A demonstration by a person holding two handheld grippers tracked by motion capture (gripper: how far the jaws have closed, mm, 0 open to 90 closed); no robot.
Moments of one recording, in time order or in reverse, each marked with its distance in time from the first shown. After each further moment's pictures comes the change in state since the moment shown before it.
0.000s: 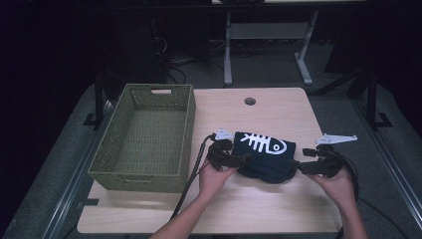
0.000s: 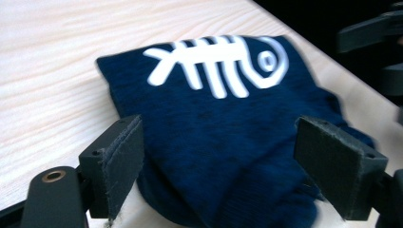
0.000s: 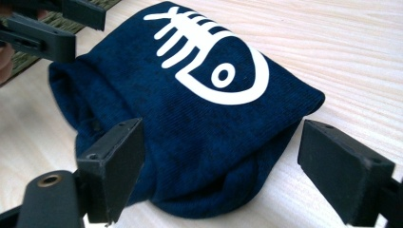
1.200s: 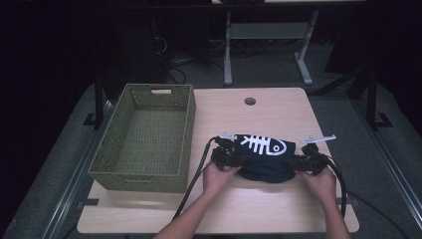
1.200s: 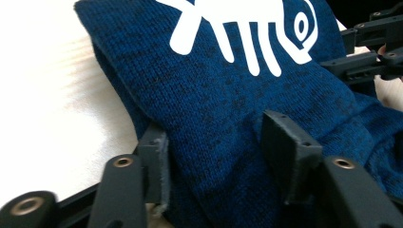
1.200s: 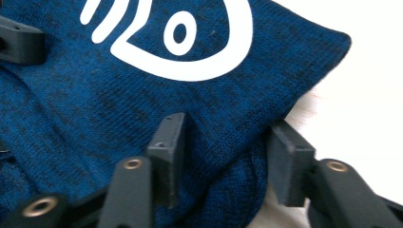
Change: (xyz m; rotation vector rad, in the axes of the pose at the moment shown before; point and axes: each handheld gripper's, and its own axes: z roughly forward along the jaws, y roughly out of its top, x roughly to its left) left arm 0.008 -0.012 0.025 0.123 -0.039 -0.075; right arm -0.010 -0.009 0.050 0.131 -0.067 0.081
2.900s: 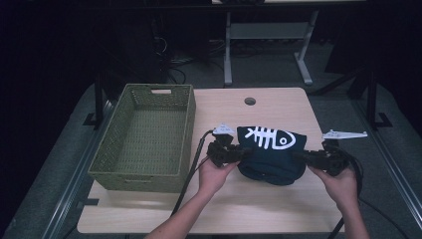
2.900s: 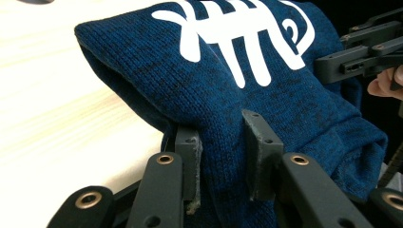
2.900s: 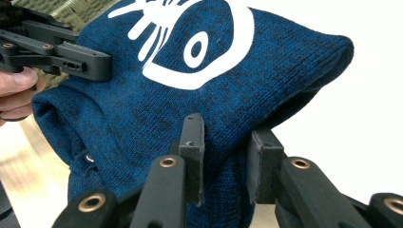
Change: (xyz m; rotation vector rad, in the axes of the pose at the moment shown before) left arm -0.035 0.025 -0.060 -0.126 -0.098 0.104; right arm 0.026 0.013 -0.083 -0.169 0.142 0.026
